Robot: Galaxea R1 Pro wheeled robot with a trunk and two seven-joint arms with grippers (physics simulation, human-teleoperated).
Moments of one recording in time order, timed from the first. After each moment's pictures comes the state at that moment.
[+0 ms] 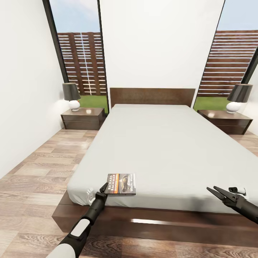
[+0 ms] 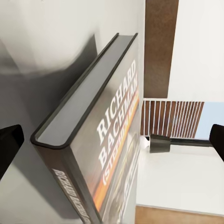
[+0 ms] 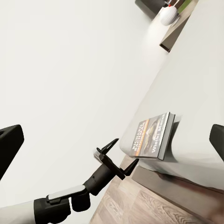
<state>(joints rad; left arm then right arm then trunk) -0.57 -0.14 0.36 -0.37 0.92 0.17 -0.66 -0.38 -0.65 0.00 -0.76 -0.97 0.51 1.42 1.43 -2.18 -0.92</state>
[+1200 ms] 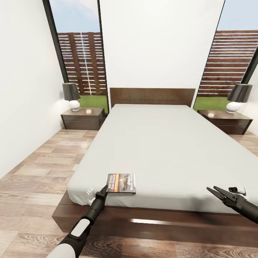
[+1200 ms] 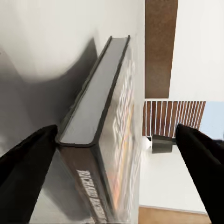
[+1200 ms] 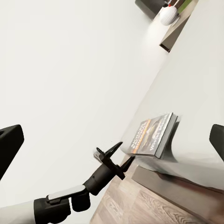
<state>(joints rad) -0.57 -0.14 0.36 -0.38 0.91 0.15 -0.66 -0.38 -0.65 0.00 -0.76 -0.97 0.51 1.42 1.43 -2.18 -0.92</state>
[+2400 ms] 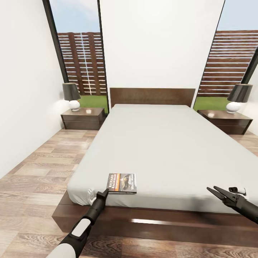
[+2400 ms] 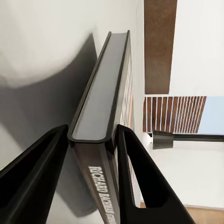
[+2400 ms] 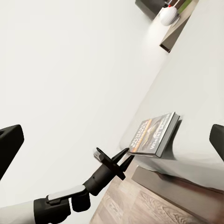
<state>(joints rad) -0.57 -0.14 0.33 -0.38 0.91 0.15 -0.66 -0.38 -0.65 0.00 -0.76 -0.97 0.51 1.42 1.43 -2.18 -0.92</state>
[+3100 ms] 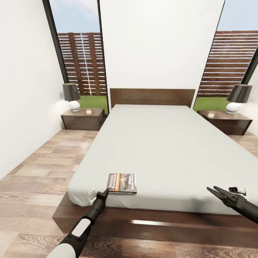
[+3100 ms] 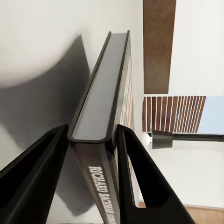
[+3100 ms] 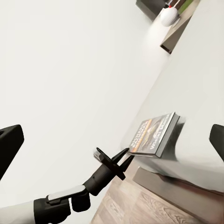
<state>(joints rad) -0.57 -0.14 0.33 -0.38 0.91 0.15 -0.66 -0.38 -0.65 0.00 -0.76 -0.97 0.51 1.42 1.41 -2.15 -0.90</state>
